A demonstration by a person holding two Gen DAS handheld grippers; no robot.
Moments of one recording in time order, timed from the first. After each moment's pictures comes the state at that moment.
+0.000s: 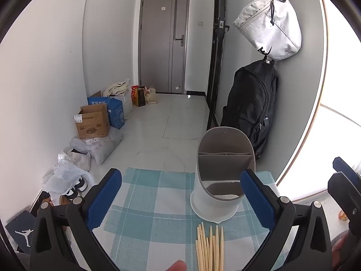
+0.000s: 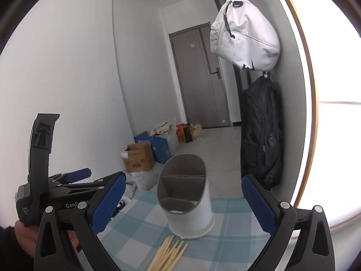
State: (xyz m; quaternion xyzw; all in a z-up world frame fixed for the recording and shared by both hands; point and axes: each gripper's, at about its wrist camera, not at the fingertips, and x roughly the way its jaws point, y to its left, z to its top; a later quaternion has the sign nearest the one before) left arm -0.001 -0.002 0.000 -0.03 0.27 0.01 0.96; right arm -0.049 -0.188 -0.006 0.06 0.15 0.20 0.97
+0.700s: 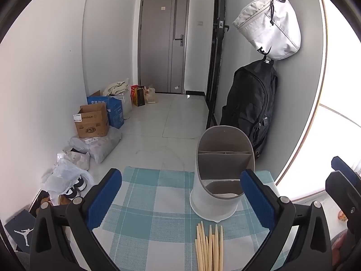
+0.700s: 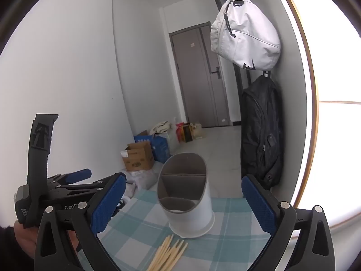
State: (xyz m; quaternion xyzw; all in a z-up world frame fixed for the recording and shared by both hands) left arm 0.001 0.000 -0.001 -0.04 0.27 0.00 0.96; right arm -0.050 -0.188 -0.007 0.06 0.15 0.20 0.97
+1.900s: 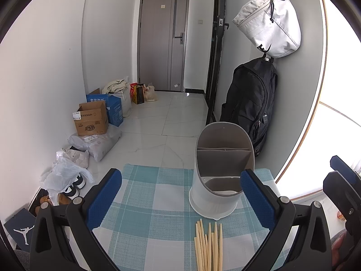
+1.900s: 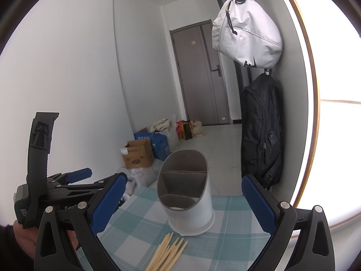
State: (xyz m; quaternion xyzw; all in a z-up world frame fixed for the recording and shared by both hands) left arm -0.001 -0.001 -0.007 -0.04 0.28 0.00 0.96; right arm -0.047 -0.184 -0.008 0.05 0.16 0.20 0.97
